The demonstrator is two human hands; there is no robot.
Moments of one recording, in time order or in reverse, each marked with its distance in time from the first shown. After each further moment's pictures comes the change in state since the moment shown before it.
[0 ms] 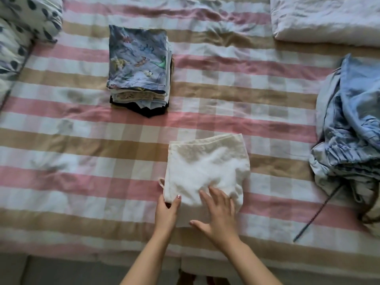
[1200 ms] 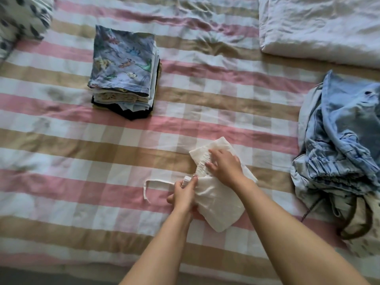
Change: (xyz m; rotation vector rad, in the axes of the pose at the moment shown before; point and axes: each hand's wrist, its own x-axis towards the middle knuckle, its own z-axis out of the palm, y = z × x) left_hand 0.018 0.052 0.117 -0.238 0.058 -0.355; right_hand 0.126 0.057 -0.107 -0.107 0.065 0.015
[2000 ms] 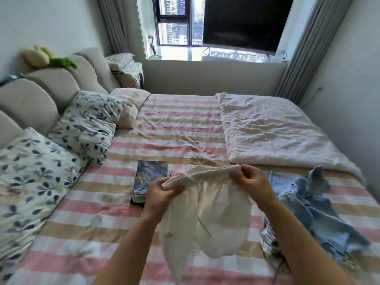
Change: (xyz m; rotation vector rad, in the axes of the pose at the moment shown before) left_hand -0.299 0.235 -0.142 0.018 -0.340 1.047; right_hand -0.208 -0.120 -0.332 1.035 0.406 -0.284
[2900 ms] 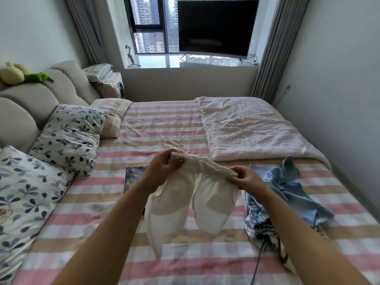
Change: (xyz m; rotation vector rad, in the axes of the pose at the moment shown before) left_hand -0.001 0.086 0.026 0.143 -0.405 0.233; right_hand -0.040 -0.007 -0.045 -0.040 -0.071 0.137
